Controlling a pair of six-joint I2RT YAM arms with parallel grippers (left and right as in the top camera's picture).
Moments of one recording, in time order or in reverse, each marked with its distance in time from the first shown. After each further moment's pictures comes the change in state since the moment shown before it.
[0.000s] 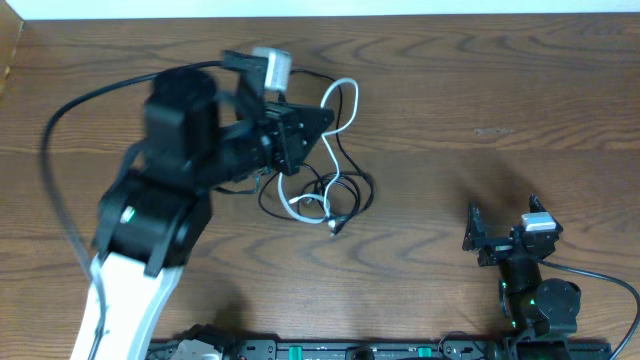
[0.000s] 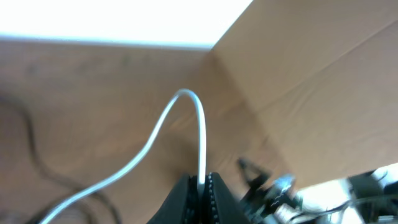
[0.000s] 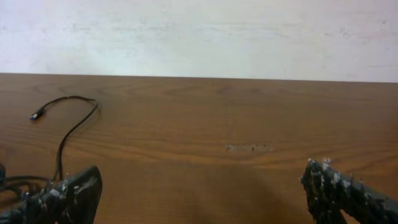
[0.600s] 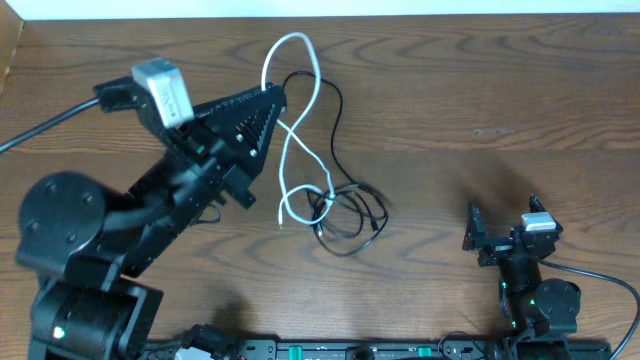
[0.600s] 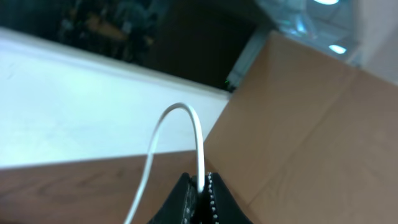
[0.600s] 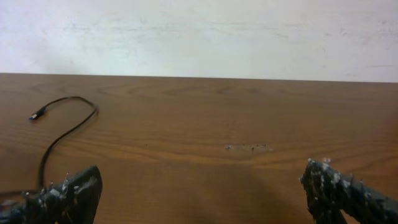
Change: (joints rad) left arm 0.000 -0.235 0.000 0.239 -0.200 -0.108; right arm 0.000 0.000 0.000 0.000 0.000 0.000
